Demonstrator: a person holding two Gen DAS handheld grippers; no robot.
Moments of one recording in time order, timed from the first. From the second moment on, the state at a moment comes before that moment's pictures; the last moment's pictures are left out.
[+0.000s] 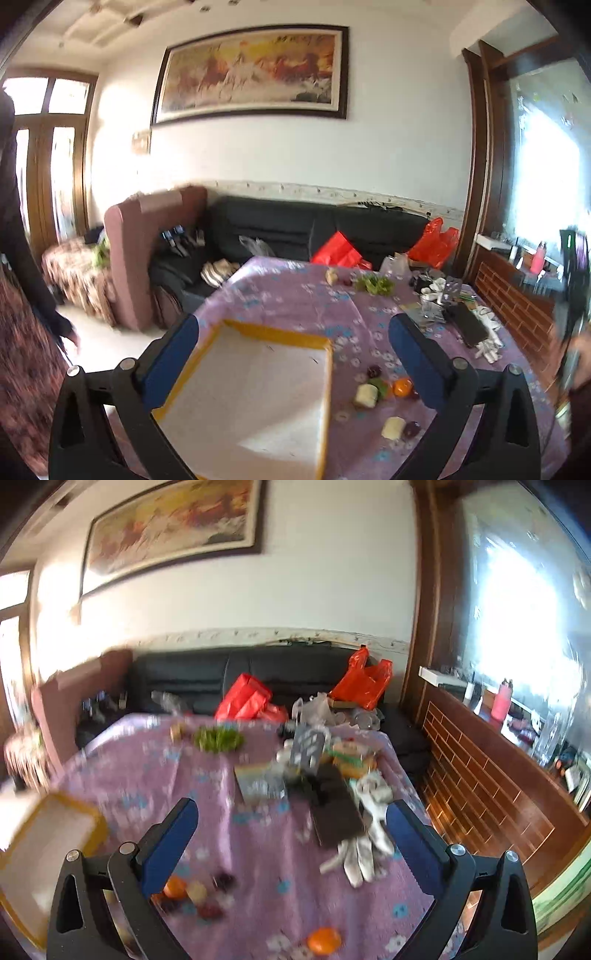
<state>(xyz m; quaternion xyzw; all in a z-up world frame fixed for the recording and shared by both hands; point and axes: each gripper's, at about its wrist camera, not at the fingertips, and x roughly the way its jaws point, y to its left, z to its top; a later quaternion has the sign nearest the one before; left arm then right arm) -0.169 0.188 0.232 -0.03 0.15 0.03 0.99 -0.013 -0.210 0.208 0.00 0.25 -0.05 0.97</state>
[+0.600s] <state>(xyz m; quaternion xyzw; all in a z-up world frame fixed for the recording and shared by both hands) -0.108 0.107 0.120 -0.02 0.38 -0.13 0.92 -0.018 -0.259 0.076 0.05 0.40 -0.03 0.92</state>
